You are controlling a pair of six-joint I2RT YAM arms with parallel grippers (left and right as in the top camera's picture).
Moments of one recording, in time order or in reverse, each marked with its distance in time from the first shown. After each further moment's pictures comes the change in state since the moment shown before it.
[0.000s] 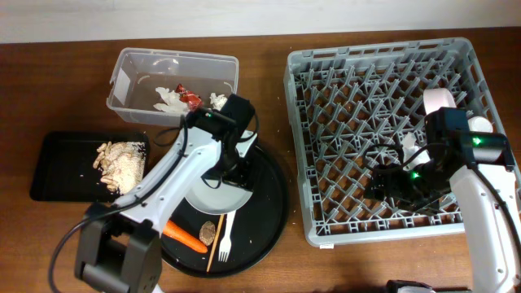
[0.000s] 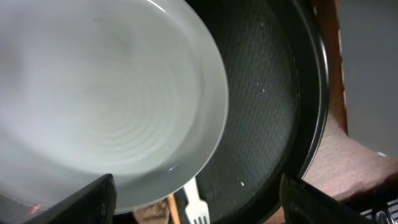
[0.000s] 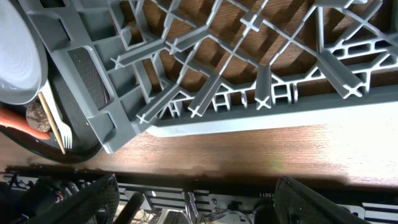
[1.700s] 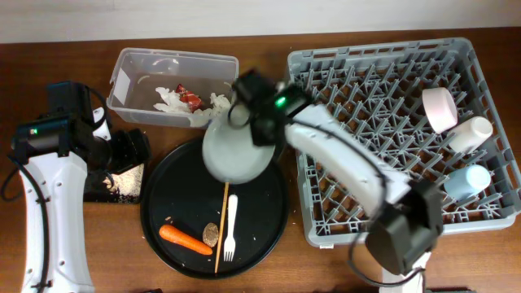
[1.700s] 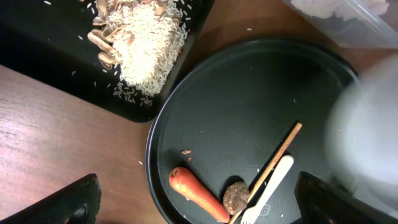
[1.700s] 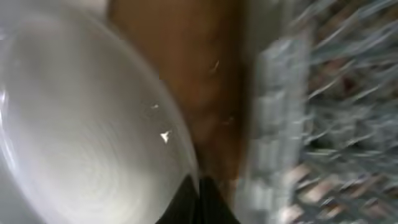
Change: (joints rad) left arm 0.677 -0.309 0.061 -0.171 -0.058 -0.127; right arm 0.751 0.618 0.679 0.292 0.551 0.390
